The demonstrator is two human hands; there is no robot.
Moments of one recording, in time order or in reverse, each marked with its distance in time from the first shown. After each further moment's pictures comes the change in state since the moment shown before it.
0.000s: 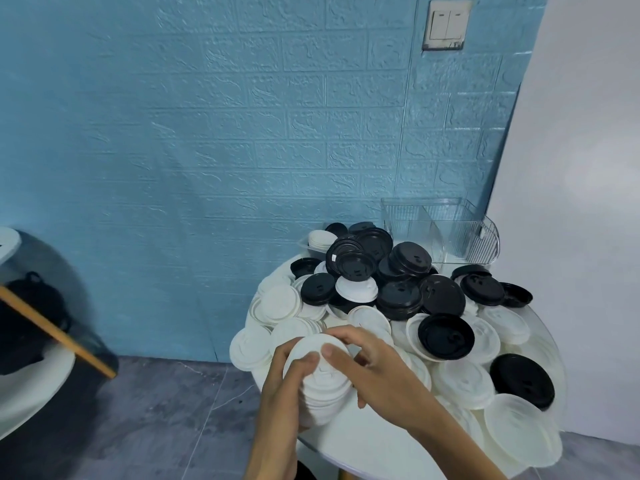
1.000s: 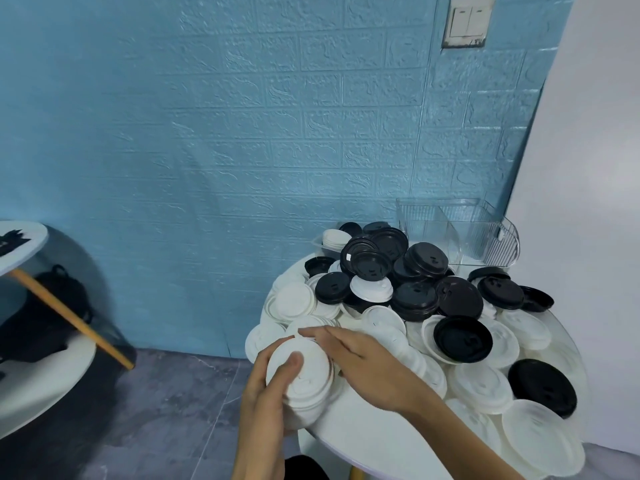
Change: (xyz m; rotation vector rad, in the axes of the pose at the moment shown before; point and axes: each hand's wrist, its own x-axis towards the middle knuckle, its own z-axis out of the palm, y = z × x) left_hand -0.004 0.006 -0.027 -0.073 0.170 0.057; right_hand 0.032 0.005 0.021 -0.093 -0.185 -0.066
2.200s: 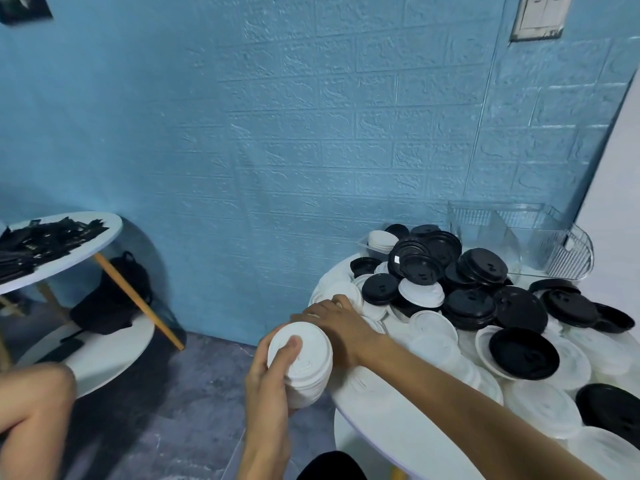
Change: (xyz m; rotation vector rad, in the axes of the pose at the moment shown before) left_hand 0.018 0.016 -0.042 -0.081 0.152 0.097; right_hand 0.120 0.015 0.054 -1.051 -0.248 -0.330
